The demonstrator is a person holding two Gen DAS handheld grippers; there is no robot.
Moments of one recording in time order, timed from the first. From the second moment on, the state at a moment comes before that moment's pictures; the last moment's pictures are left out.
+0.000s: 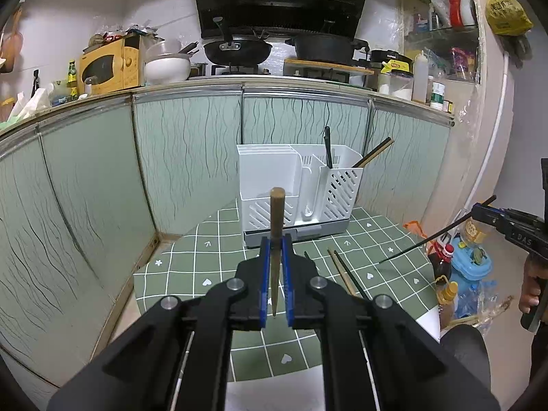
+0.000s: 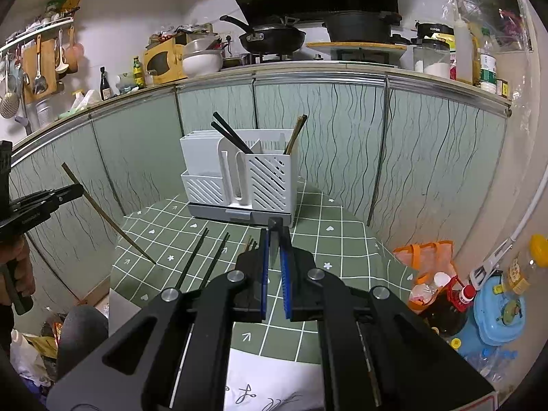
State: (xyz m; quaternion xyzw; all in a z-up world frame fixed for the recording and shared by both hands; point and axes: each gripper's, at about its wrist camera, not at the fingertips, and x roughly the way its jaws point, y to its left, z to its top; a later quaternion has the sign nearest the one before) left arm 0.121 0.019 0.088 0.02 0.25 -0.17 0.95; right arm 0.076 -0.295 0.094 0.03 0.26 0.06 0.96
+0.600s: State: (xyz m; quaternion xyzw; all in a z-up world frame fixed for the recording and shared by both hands) left arm 0.139 0.011 0.098 0.01 0.25 -0.19 0.95; right arm 0.090 -0.298 0.106 0.02 0.26 0.06 0.96
